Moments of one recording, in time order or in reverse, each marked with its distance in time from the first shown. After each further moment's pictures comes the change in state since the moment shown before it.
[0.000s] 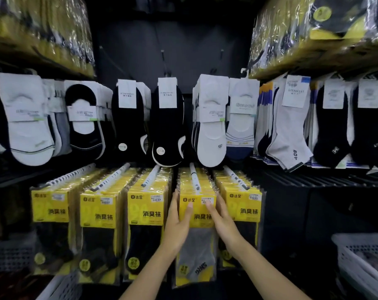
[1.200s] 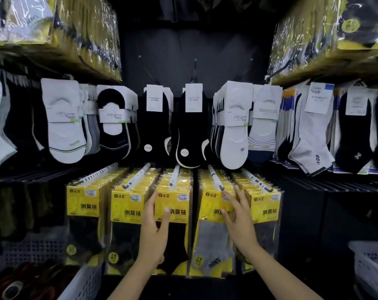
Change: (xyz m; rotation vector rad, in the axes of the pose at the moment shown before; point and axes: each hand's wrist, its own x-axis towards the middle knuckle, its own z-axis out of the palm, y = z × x) left_hand -0.039 0.007 -0.106 0.172 0.246 0.164; right_hand -0.009 -0.004 0.022 -0.576 0.207 -0.411
